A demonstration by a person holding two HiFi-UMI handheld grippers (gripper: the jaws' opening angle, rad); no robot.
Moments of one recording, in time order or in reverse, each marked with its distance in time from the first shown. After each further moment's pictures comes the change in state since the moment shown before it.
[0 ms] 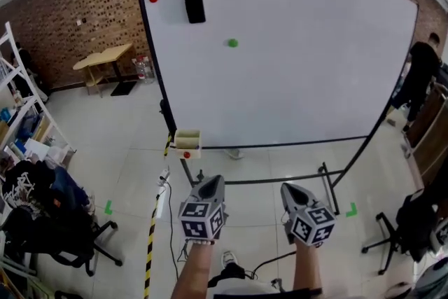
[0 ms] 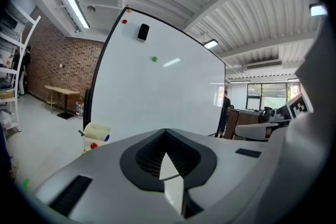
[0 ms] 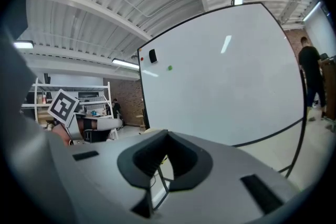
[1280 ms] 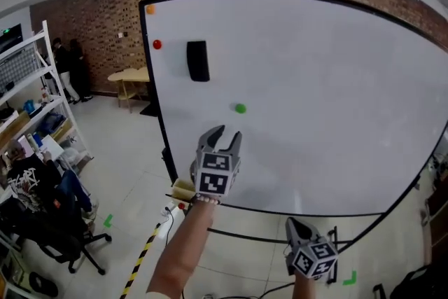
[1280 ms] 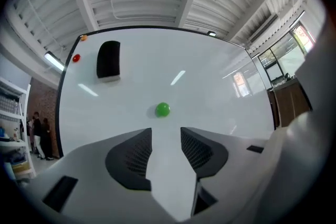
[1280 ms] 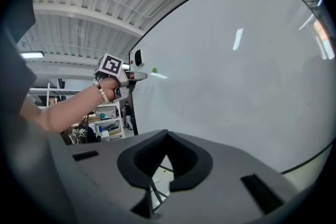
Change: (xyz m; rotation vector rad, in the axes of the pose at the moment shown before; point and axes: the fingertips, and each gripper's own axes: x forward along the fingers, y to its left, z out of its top) left arm 0.238 0.034 0.283 0.371 -0.234 0.261; right arm 0.126 -0.142 0.088 -0.029 -0.019 0.176
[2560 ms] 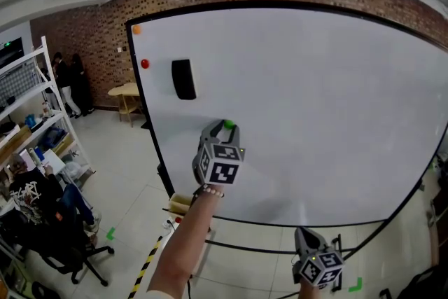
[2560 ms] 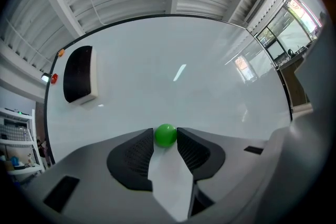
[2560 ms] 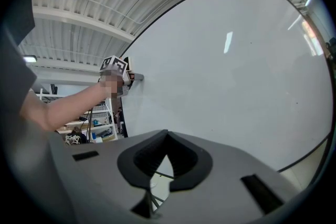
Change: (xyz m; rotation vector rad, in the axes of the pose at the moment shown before) left arm 0.062 -0.001 0.036 0.172 0.027 0.093; right arm -0.017 -0.053 0.007 0.053 -0.052 -0.061
